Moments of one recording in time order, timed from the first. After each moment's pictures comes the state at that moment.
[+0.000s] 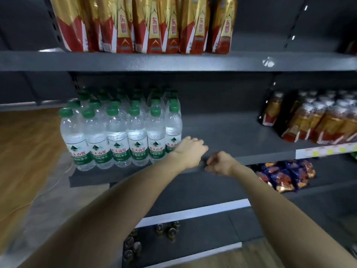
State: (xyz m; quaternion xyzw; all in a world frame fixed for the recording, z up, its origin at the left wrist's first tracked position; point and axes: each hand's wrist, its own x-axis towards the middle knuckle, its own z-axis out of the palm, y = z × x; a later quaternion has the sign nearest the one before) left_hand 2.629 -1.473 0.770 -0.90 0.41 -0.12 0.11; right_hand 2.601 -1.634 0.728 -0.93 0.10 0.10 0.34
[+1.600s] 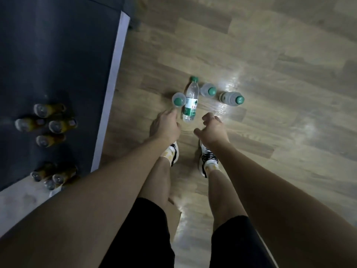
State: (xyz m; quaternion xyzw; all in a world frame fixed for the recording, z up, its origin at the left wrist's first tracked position) left_hand 2.356 -1.696 0.037 -0.79 0.46 0.40 0.08; right_hand 2.206 -1.728 0.033 -0.55 0.65 0.18 0.49
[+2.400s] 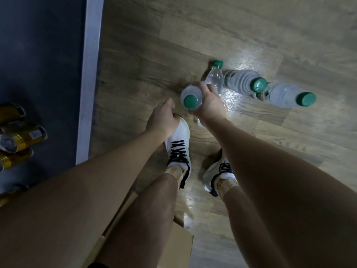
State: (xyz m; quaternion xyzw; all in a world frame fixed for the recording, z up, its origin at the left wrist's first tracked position) left_hand 2.420 -1.677 -0.207 -0.79 0.38 0.48 0.04; right_hand 2.283 -1.743 -0.224 -0.62 0.61 0.08 0.48
